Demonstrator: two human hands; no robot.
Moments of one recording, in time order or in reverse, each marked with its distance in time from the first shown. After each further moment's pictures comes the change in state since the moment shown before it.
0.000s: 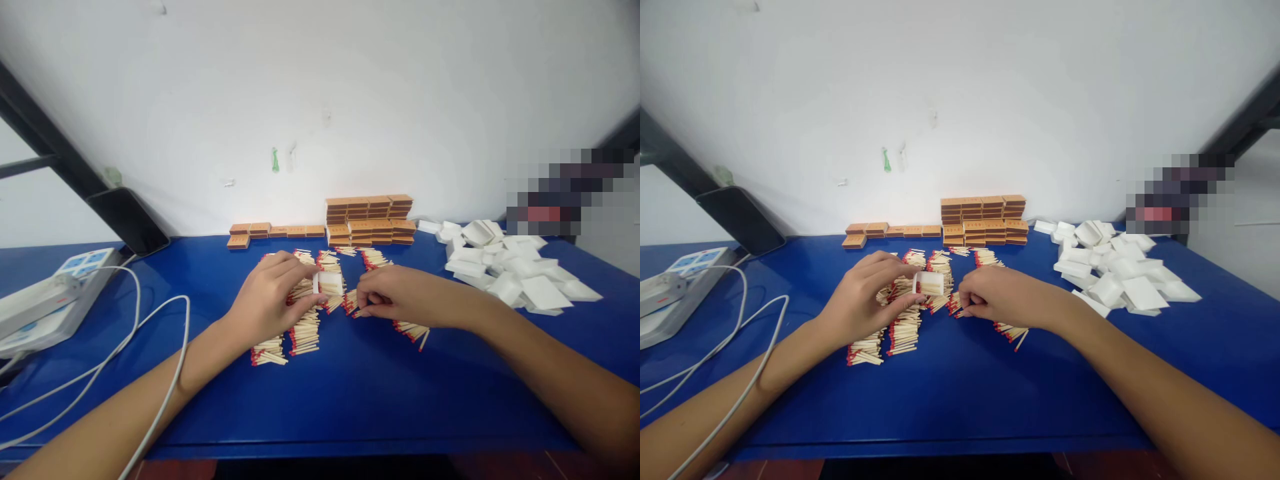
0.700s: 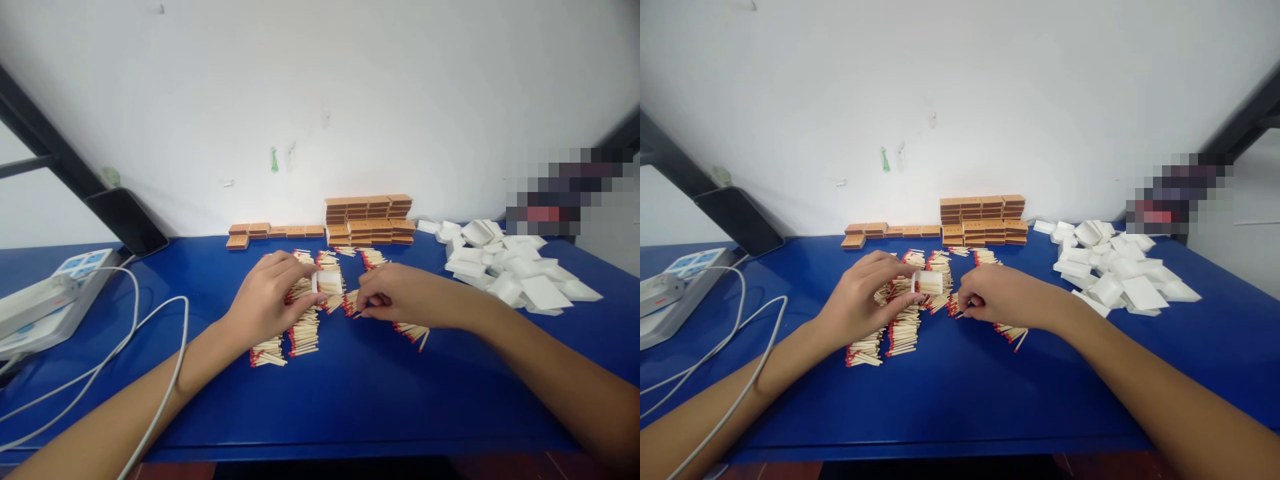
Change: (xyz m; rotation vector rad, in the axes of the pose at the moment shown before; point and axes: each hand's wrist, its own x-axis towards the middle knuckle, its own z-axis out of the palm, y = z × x) left_hand 0.001 0.000 0.000 -0.005 0.036 -0.005; right_hand 0.002 0.003 0.002 -0.054 0.038 -0.096
